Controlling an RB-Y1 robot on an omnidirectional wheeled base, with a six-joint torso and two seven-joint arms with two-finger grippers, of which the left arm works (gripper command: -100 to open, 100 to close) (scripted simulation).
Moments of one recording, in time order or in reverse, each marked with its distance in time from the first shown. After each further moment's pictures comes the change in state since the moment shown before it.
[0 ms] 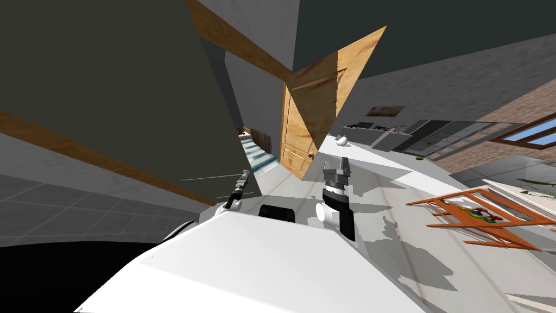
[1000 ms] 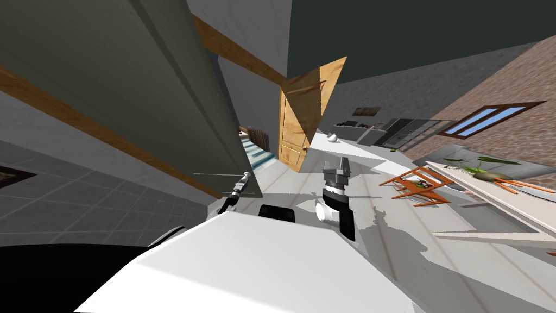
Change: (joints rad) arm 0.074 0.095 -0.130 -0.027 -0.076 -0.098 0.142
